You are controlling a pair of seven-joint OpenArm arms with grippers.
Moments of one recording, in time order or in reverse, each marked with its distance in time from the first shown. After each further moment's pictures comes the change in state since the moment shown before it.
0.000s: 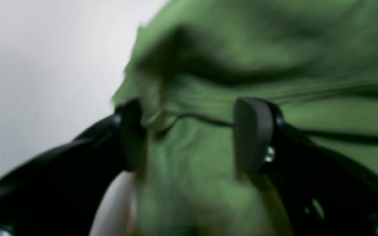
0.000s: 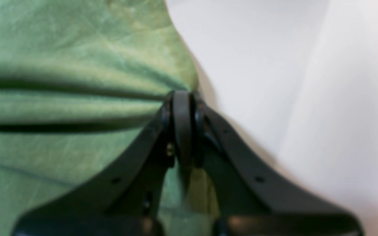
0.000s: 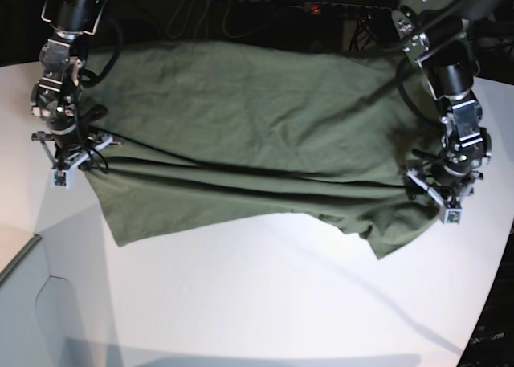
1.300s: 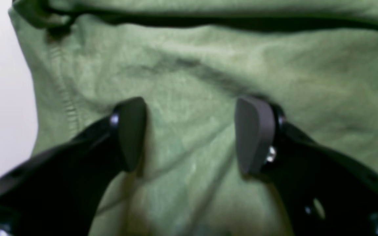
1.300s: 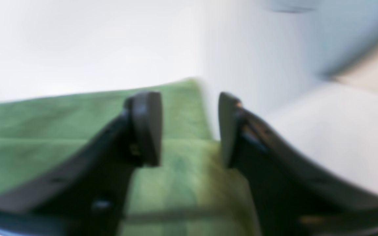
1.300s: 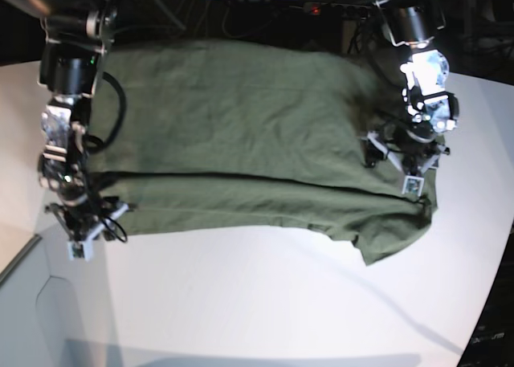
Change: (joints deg) left arm 14.4 8.5 5.7 17.2 -2.0 -1.0 4.2; right arm 17.1 2.4 -9.0 -10.4 0.6 0.0 0.5
